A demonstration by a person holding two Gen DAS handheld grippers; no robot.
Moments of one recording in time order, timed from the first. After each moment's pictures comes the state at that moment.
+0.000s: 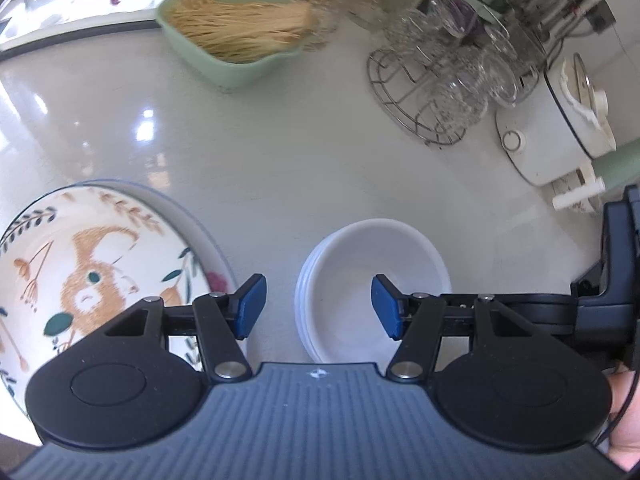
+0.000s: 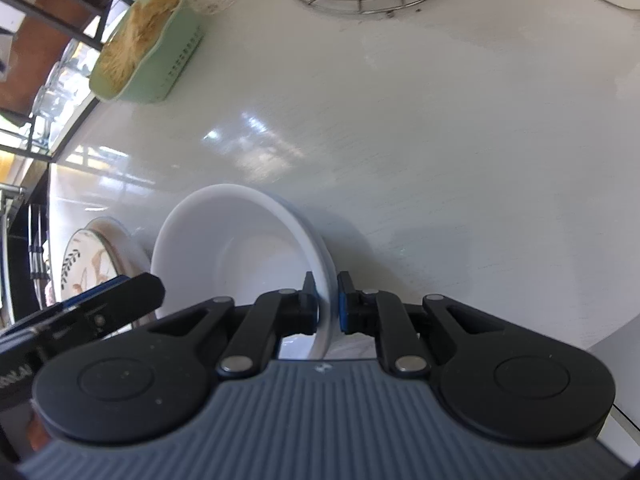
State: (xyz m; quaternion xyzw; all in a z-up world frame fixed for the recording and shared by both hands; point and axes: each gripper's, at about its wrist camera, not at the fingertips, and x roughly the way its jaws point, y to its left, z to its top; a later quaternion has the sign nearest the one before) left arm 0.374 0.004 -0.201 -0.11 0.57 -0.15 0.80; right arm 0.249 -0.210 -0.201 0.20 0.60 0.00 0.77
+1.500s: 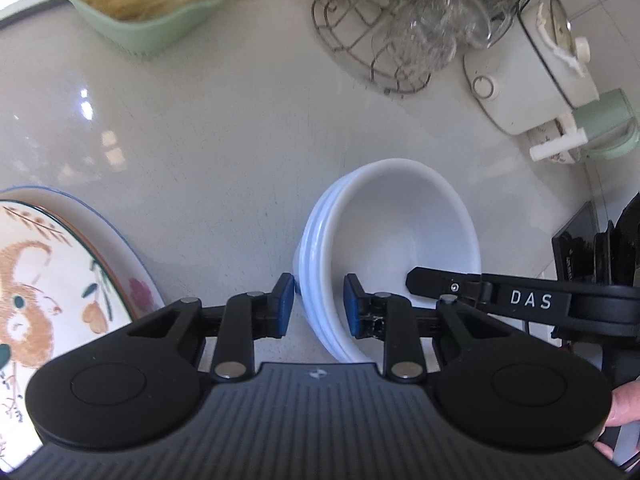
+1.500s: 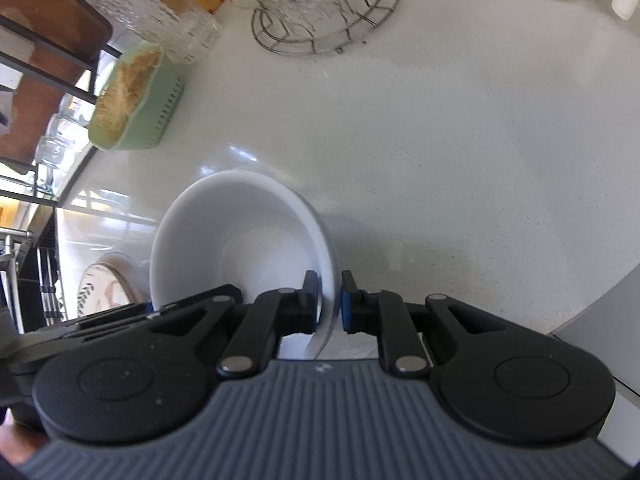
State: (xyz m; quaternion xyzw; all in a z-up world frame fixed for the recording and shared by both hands) left arm 0.391 -0.031 -0.223 -0.10 0.62 -0.22 0.75; right arm 0.230 -0.230 -0.171 0.24 0.57 -0.02 0.79
